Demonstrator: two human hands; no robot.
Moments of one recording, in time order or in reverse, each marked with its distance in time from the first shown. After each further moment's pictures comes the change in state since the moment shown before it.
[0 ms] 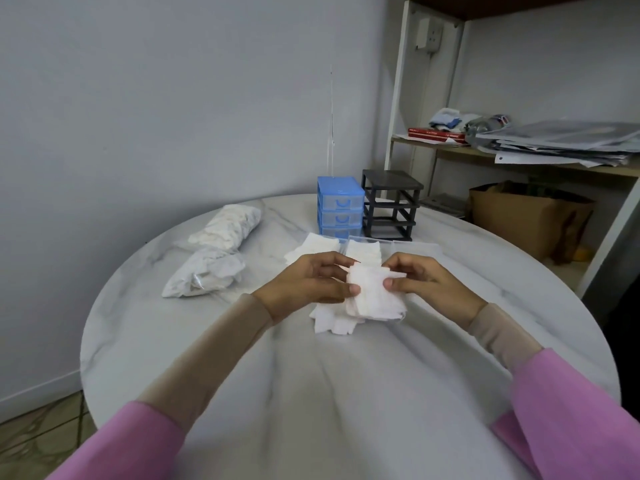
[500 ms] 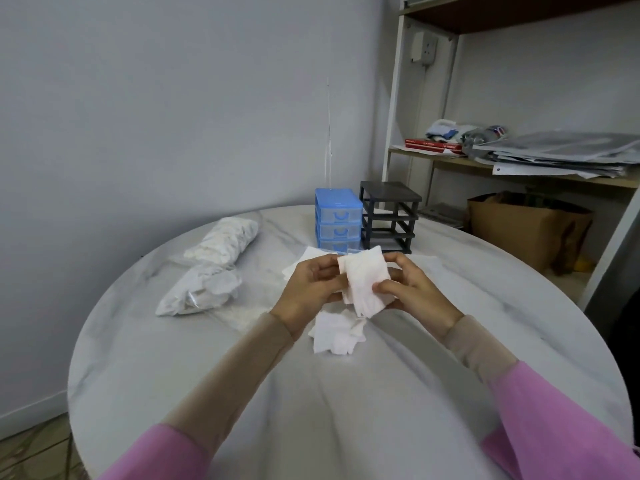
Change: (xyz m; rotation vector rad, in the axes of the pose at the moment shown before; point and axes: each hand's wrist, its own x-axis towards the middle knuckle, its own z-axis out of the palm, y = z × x) left_hand 0.022 -0.005 0.013 -0.193 0.274 0.093; right_hand 0.019 -0.006 0.021 0.241 0.186 0.168
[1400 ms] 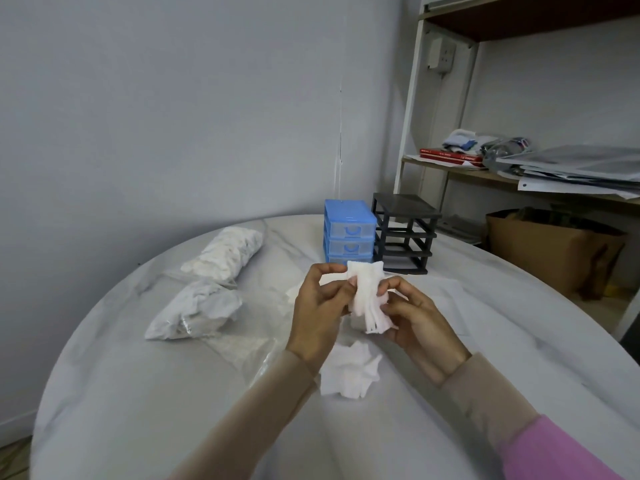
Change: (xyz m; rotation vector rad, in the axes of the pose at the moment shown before) left_hand 0.017 -0.013 0.007 -0.138 0.235 0.128; right_hand 0.022 0.010 0.016 0.393 -0.004 0.041
